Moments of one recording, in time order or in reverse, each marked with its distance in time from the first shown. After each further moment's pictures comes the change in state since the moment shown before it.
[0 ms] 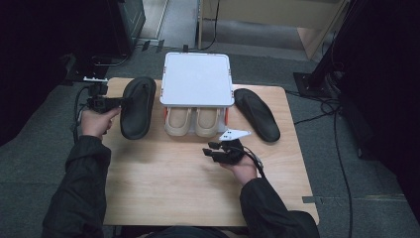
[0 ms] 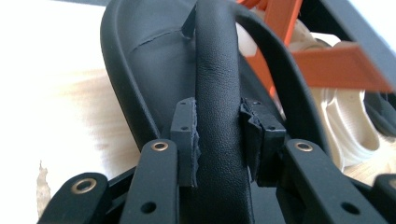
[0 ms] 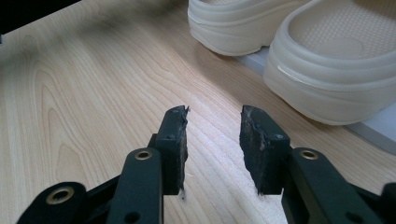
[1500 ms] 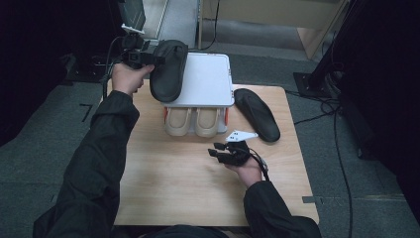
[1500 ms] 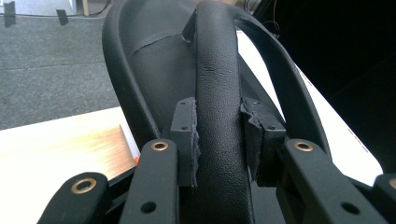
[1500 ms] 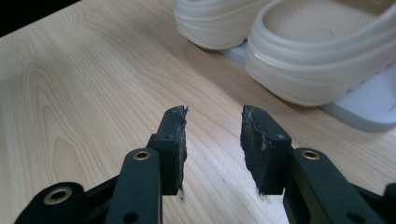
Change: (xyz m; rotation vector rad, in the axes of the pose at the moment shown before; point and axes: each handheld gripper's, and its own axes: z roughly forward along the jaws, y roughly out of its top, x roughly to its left) left arm -0.122 0.120 0.031 -0.001 -0.004 0.124; right arm -0.006 -0.009 -0.015 -0.015 -0.030 0.030
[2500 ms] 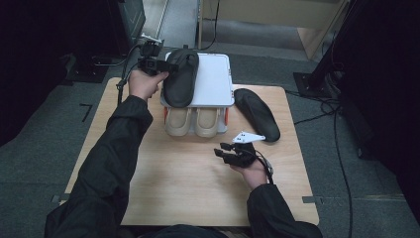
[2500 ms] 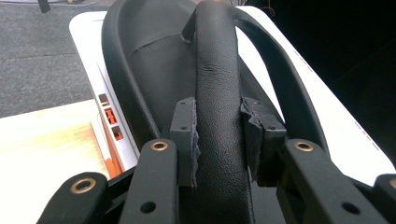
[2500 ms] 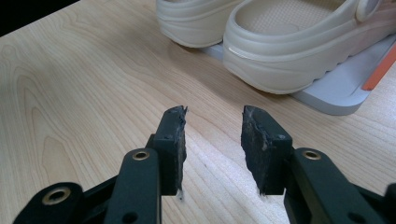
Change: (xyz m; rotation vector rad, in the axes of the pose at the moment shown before) left arm -0.017 -0.012 0.039 0.035 -0.016 0.002; right arm -0.005 -0.007 -0.014 -0.024 -0.045 0.029
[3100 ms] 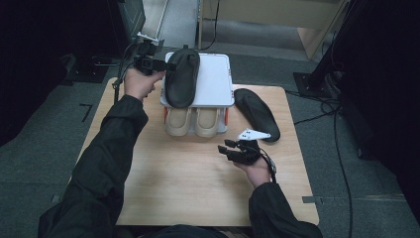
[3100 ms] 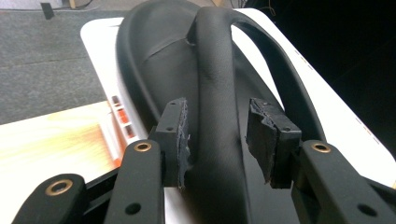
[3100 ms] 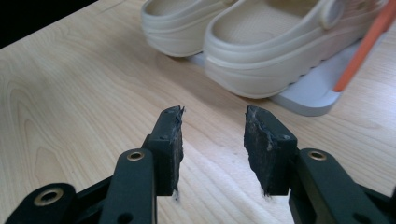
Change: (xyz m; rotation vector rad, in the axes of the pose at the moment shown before) left arm 0.007 0.000 -0.019 -0.001 0.016 0.041; right arm -0.012 0.003 -0.009 -0.023 -0.022 0.033
